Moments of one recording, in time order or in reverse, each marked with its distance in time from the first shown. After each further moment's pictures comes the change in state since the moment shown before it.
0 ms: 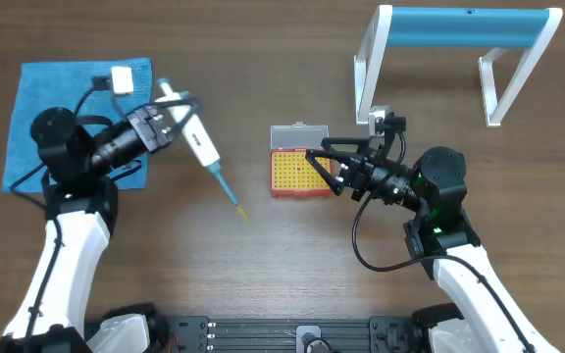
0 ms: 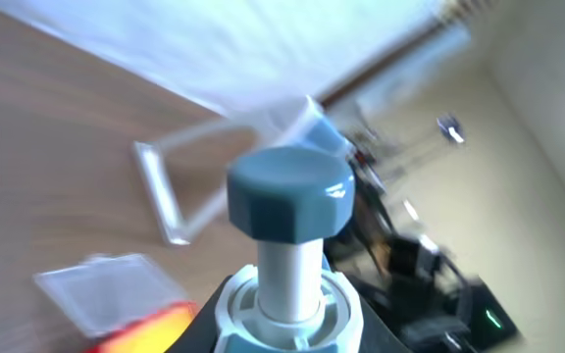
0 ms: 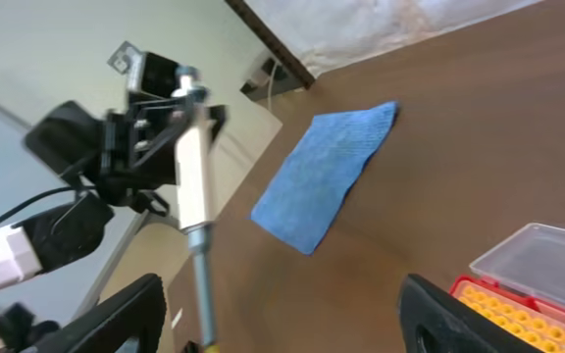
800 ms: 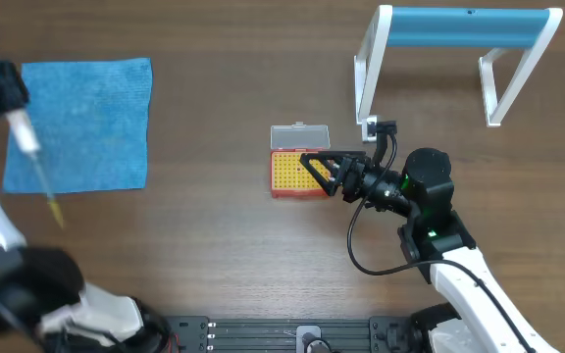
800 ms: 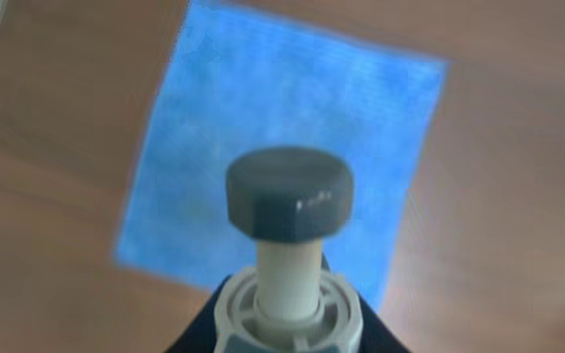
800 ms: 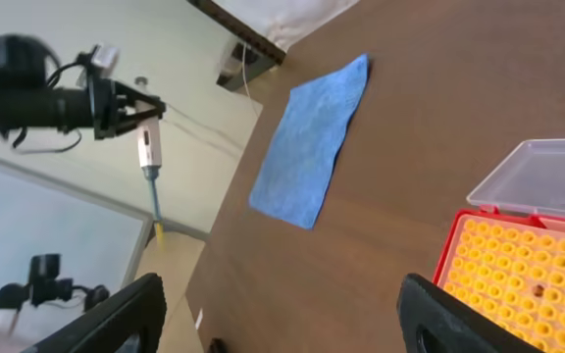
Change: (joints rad) left arm 0.341 0.535 1.286 -1.707 -0.990 1.060; right arm 0.068 -0.014 0.000 -0.144 0.108 0.111
